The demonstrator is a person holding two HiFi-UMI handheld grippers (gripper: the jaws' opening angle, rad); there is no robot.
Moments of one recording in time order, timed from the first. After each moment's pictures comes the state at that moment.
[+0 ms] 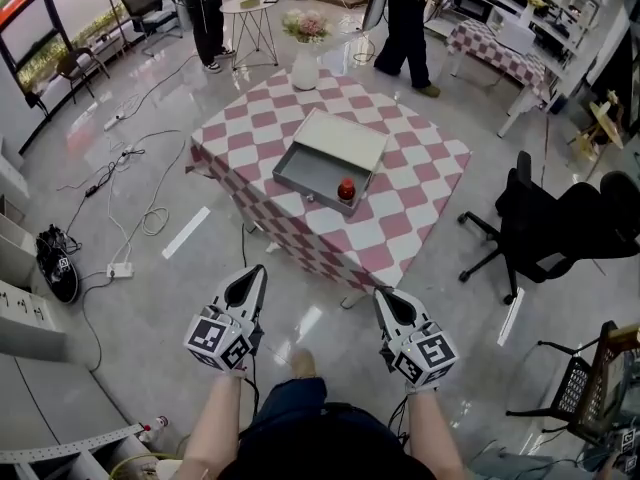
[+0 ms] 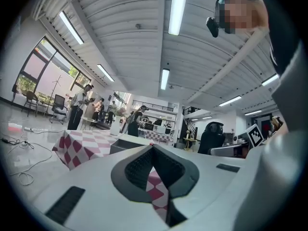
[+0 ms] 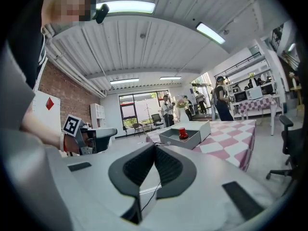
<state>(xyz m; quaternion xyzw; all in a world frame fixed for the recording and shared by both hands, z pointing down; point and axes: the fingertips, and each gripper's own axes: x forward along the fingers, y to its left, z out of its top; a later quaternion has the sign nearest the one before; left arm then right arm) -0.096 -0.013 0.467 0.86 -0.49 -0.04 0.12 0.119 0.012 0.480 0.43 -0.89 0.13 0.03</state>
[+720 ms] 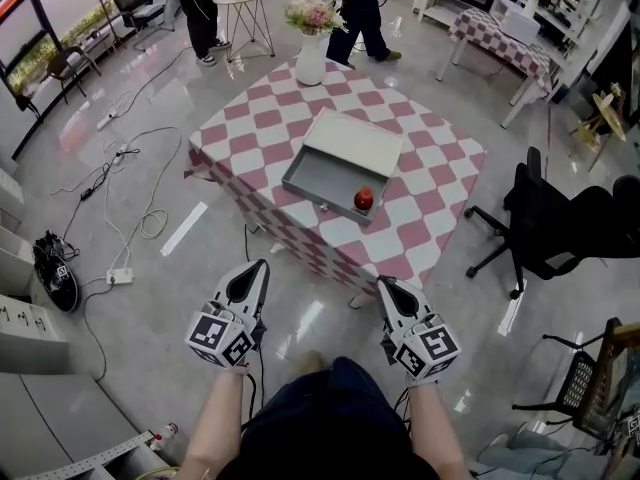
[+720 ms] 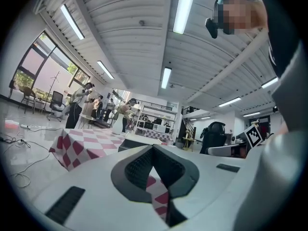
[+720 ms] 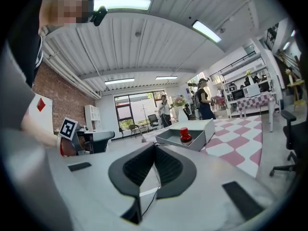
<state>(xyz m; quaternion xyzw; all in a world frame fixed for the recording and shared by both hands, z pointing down) -0.134 -0.084 0.489 0.87 -0.47 -0.04 0.13 0.078 -0.060 0.499 0.45 -0.88 0.14 0.02</state>
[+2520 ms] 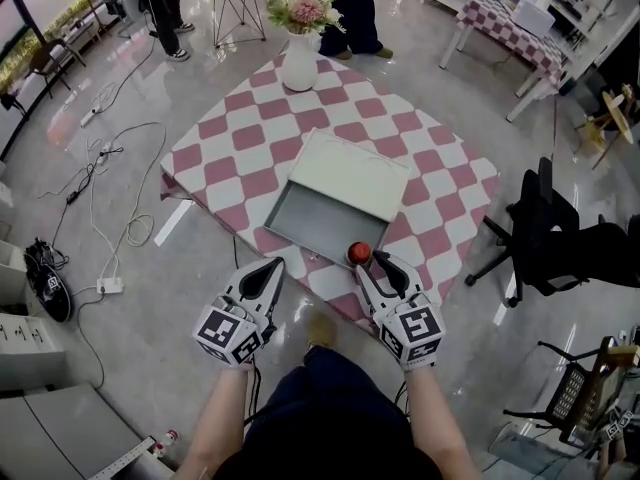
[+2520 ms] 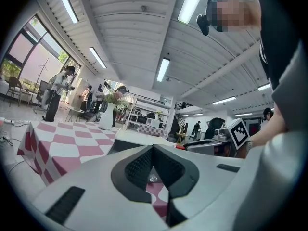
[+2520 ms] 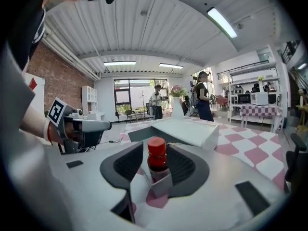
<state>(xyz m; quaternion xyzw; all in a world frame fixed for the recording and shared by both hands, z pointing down) -0.078 -0.247 0.520 0.90 -0.42 -0.01 0.15 0.073 -0.255 0.535 0.45 -0.88 0.11 0.13</state>
